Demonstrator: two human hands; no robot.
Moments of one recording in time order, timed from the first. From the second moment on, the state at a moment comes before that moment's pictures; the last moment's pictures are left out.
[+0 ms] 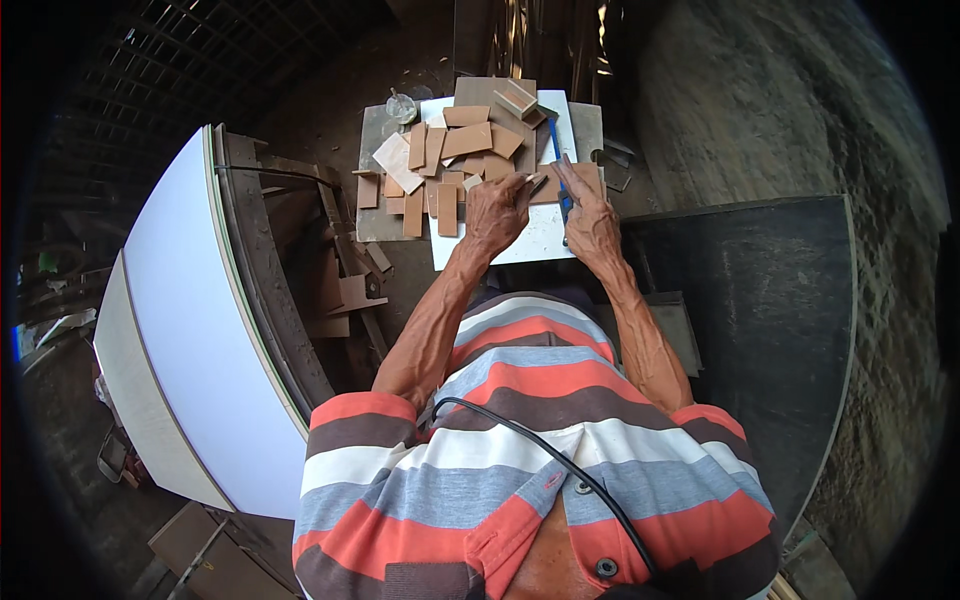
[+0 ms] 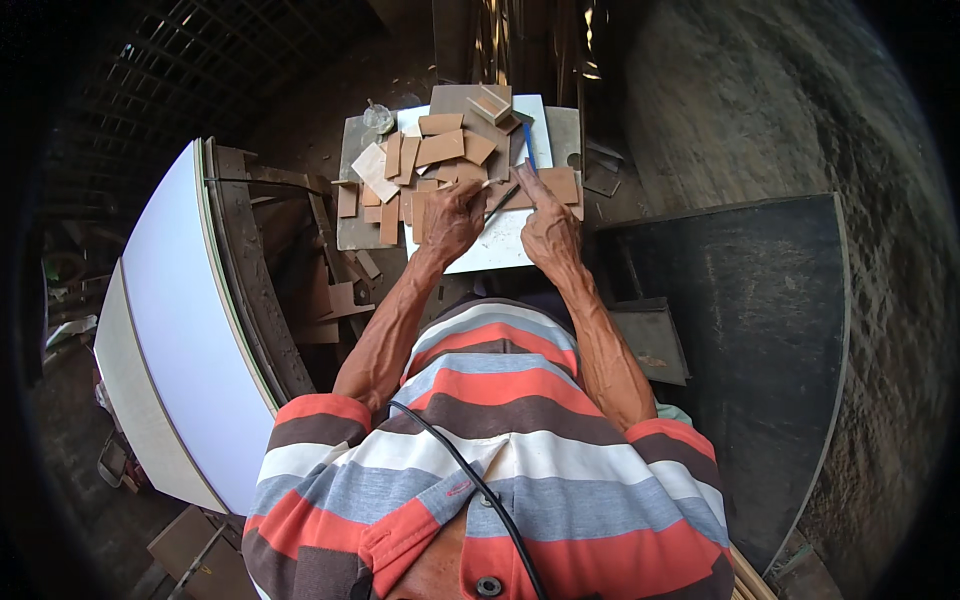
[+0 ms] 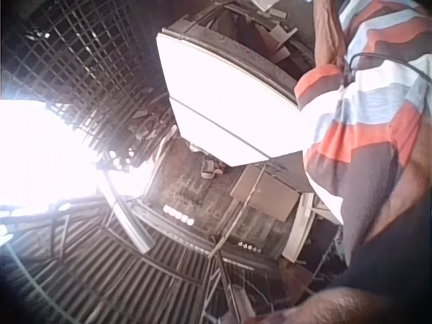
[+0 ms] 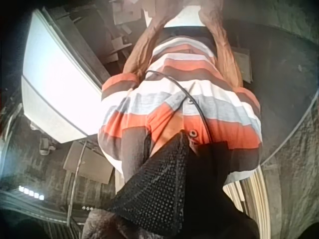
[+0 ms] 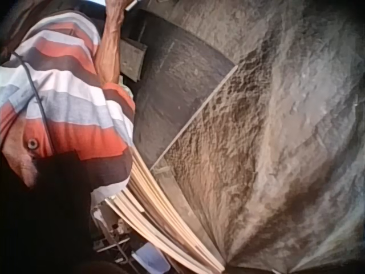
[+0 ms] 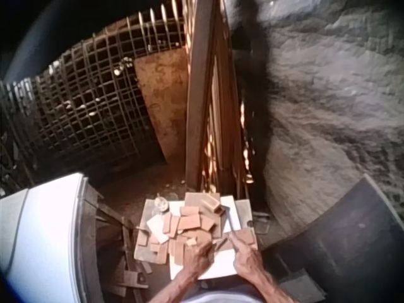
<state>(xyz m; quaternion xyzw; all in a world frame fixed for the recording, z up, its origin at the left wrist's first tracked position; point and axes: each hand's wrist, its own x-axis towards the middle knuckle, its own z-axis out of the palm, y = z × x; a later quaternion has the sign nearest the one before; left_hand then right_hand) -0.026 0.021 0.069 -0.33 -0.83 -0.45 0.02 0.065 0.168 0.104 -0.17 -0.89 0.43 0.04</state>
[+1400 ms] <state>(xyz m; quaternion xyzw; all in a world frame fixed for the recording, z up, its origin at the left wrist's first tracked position) -0.031 0.000 0.011 0.07 -0.74 -0.64 -0.20 -0.010 0.181 -0.066 -0.14 -0.93 0.33 0.13</state>
